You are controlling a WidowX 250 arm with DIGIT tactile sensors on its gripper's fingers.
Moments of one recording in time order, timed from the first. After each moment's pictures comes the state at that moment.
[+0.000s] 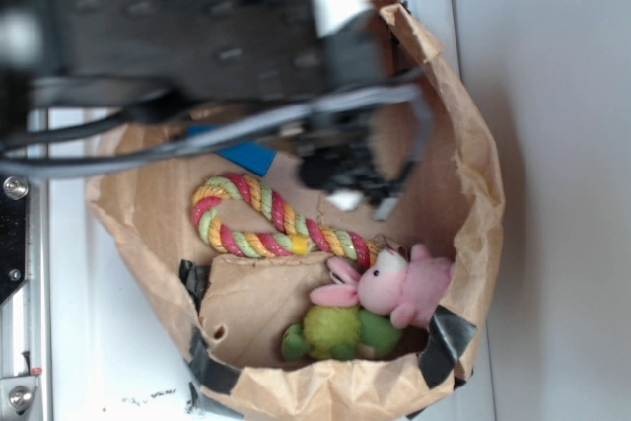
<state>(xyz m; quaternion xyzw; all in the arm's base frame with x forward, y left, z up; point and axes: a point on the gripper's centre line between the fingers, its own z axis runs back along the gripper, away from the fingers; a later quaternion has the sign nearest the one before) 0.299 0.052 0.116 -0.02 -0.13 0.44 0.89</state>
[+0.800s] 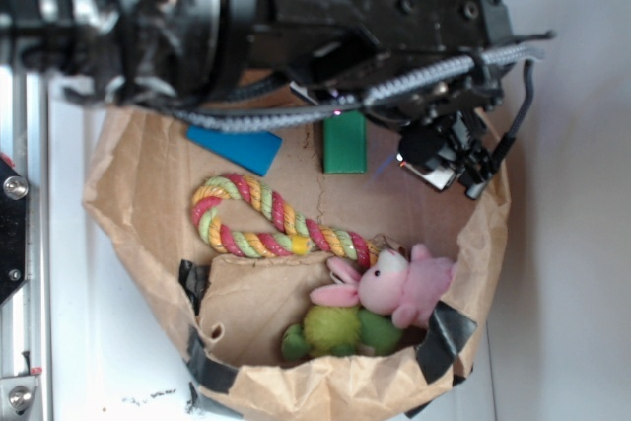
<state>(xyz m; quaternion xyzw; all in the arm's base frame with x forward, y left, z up) 0.332 0.067 0.117 -0.03 -0.15 0.45 0.88</state>
